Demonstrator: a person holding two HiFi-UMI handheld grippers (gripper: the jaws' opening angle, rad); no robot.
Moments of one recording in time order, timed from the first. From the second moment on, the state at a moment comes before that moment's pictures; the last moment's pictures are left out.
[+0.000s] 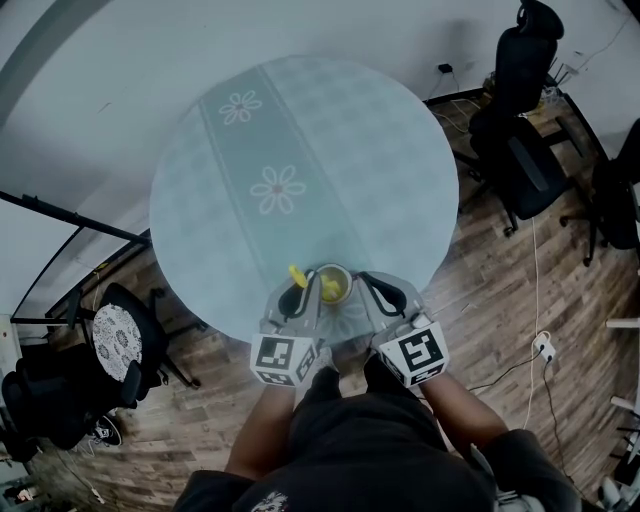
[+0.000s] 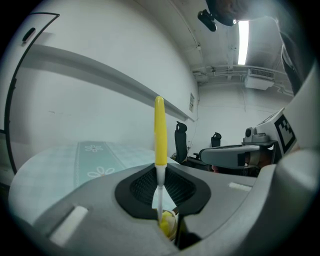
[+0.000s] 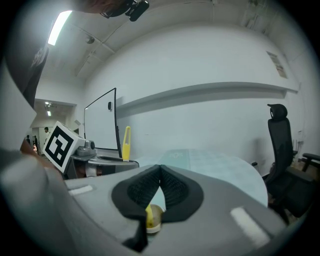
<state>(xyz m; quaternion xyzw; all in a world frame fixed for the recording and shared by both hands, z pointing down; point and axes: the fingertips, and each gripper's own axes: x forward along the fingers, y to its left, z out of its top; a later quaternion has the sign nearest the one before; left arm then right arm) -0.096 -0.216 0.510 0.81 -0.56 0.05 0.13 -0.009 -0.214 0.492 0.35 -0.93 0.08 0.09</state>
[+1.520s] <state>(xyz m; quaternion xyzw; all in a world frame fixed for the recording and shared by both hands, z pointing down) -0.084 -0.189 0.357 0.81 -0.58 0.00 0.01 -0.005 -0.198 0.346 0.35 -0.94 -0.04 0.01</state>
